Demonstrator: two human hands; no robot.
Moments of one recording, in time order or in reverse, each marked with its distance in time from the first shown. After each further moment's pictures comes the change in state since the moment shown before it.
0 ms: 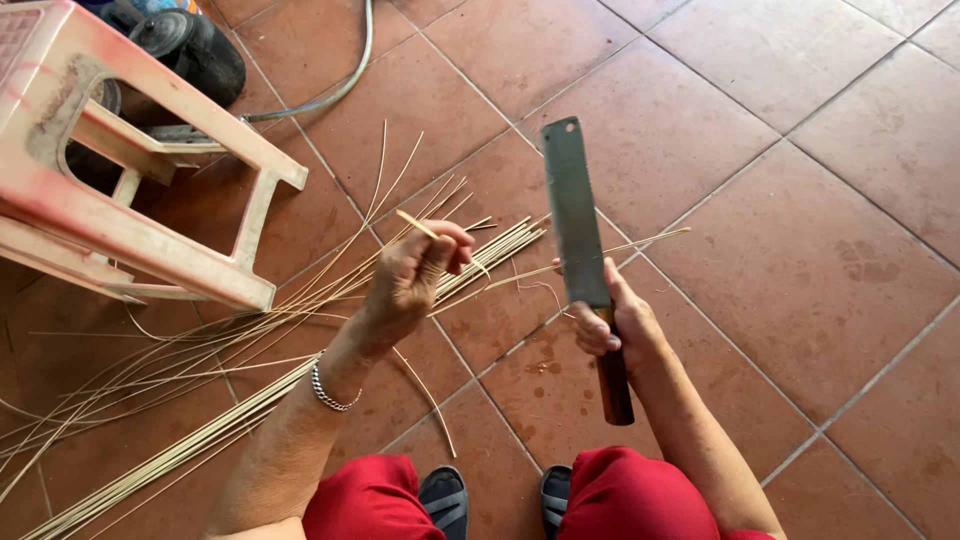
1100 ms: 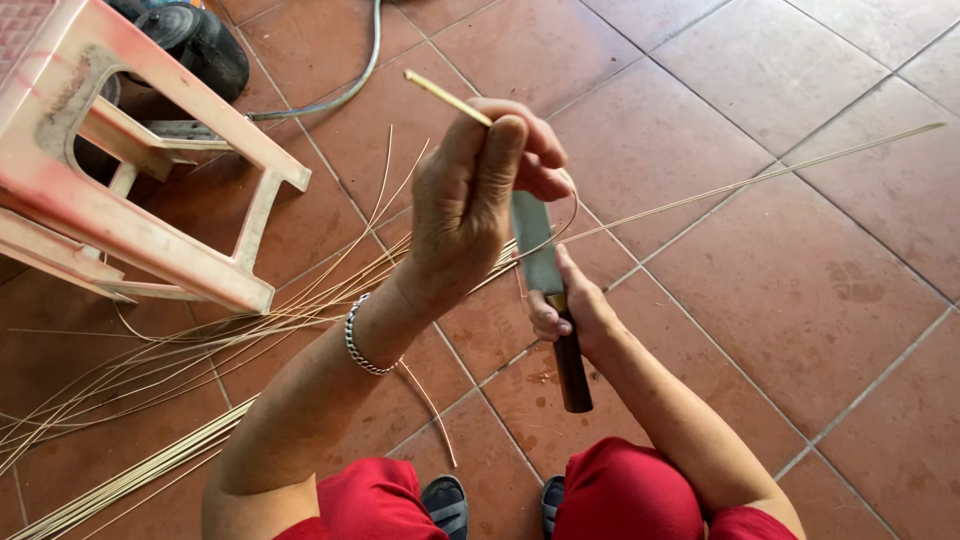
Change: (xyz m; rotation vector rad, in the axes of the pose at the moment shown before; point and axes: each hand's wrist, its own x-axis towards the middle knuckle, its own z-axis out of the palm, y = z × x) left_hand 0.086 0.080 0.010 -0.190 0.184 0.337; right_hand 0.057 0.009 0.058 -0.107 -0.031 0.085
